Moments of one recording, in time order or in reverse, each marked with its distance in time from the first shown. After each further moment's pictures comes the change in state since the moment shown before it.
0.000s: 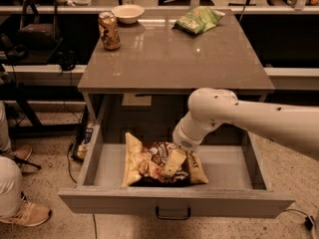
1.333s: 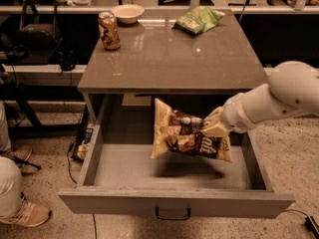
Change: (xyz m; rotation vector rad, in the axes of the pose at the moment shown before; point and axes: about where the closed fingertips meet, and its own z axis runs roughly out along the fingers) arm 0.027 -0.014 -0.154 0.139 -0.285 -0.016
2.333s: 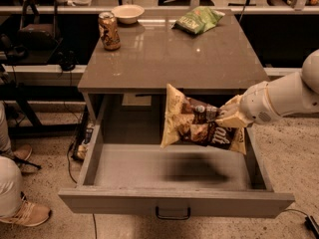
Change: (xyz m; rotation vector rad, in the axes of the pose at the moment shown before) arm -0.002 -0.010 -0.068 0.068 -0.059 -0.023
